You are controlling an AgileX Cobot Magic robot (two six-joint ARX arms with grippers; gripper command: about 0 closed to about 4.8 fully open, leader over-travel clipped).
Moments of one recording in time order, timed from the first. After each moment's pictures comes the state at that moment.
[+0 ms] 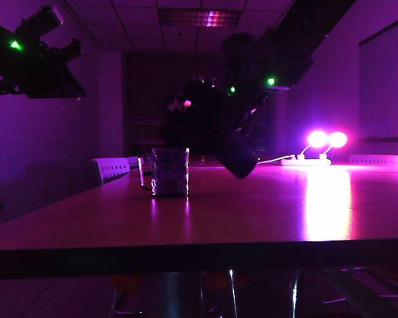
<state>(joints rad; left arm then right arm) -0.08 1.51 0.91 0.39 0.40 -0.06 0.46 2.24 1.74 0.23 0.16 -0.79</state>
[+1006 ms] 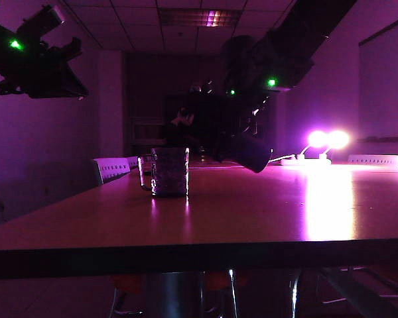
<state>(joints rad) -0.08 1.51 0.91 0.39 0.43 -0.06 0.46 2.24 1.74 0.22 0.26 -1.03</state>
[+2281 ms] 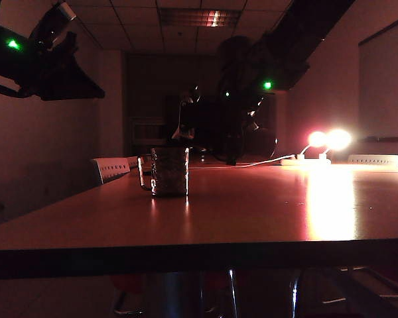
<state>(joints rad) -0.08 1.51 0.91 0.32 0.67 0.03 0.48 2.25 1.74 0.25 0.34 -1.33</state>
